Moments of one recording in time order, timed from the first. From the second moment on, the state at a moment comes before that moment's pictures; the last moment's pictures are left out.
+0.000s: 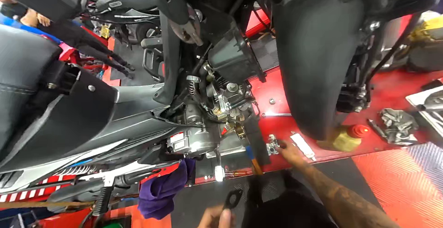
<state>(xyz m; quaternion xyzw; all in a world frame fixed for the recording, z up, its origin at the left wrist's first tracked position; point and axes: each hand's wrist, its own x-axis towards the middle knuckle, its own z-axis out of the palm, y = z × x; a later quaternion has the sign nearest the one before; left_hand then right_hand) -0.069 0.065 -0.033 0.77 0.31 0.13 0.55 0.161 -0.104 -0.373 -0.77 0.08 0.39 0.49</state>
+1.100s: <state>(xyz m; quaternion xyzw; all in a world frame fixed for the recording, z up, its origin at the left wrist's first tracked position) -0.054 0.068 -0.022 0.91 -0.06 0.39 0.16 0.088 -0.115 -0.129 -0.19 -0.13 0.51 0.83</state>
